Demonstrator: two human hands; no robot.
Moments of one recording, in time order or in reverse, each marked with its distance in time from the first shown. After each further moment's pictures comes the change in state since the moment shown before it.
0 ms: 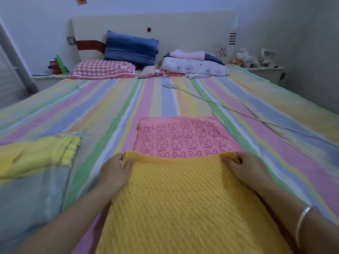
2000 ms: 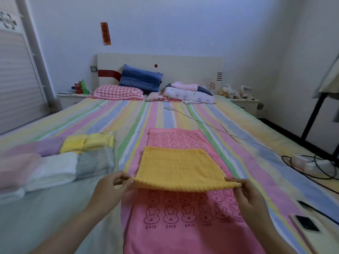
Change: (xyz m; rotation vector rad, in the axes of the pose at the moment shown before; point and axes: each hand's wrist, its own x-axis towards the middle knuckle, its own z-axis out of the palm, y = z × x) left_hand -0.253 -0.013 -0.151 -0.234 -0.014 0.331; right_hand -0.299 -0.003 -0.097 0.562 0.243 -0.188
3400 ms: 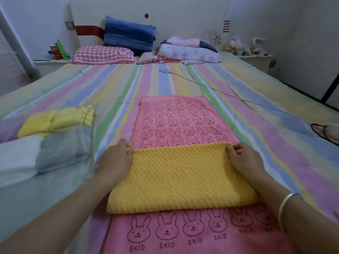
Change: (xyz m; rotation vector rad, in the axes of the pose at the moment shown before) left_hand 0.108 -0.041 0.095 0.679 -0.051 -0.167; right_hand 0.125 0.079 0.061 -0.568 -0.114 0.355
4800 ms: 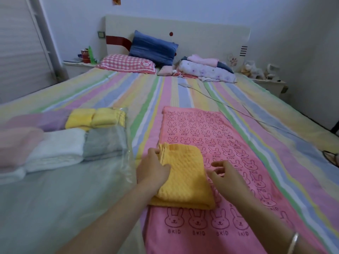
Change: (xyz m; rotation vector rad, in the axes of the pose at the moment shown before) left_hand -0.054 0.014 -0.034 -0.555 -0.115 -0.271; right_hand -0.120 -0.107 0.010 0.212 -0.294 -0.090
